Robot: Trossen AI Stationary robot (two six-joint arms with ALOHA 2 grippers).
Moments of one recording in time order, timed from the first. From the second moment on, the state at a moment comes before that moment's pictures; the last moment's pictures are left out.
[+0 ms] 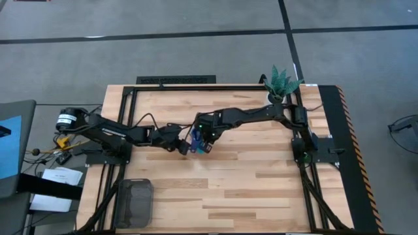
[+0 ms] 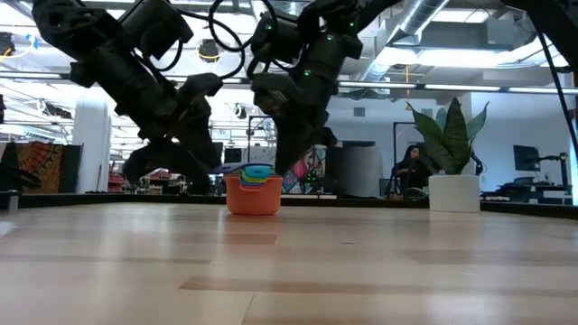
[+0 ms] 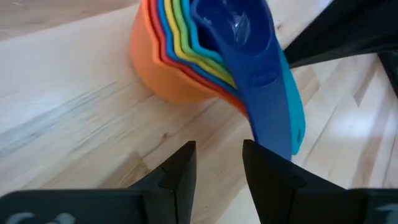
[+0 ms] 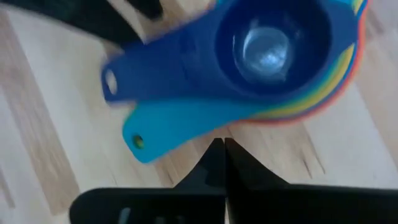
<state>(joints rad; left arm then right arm) 0.01 1.36 0.48 0.27 -0.16 -0.99 -0.11 2.08 1.64 -0.69 -0.11 0.40</state>
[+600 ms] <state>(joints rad) 0.03 1.36 0.48 0.36 -0.16 -0.94 -0.12 2.08 1.64 -0.67 -0.13 0.38</state>
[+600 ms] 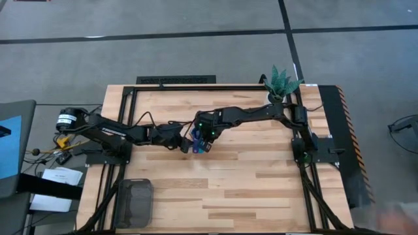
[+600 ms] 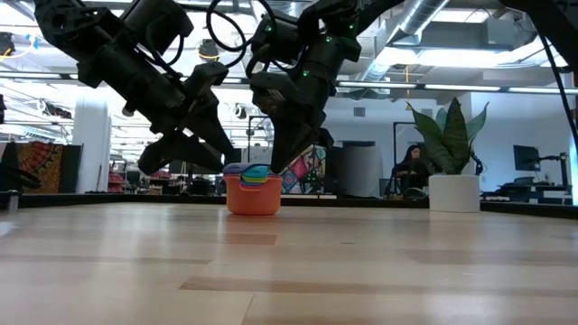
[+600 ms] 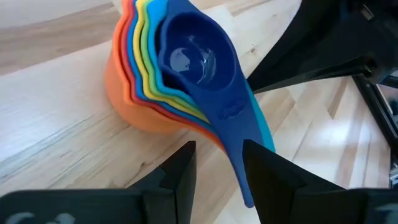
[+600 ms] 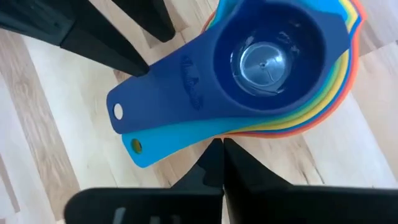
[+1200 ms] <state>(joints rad) 0.04 1.33 0.48 0.21 -0.11 -0.98 -0.11 2.08 1.64 -0.80 -0.14 0.41</state>
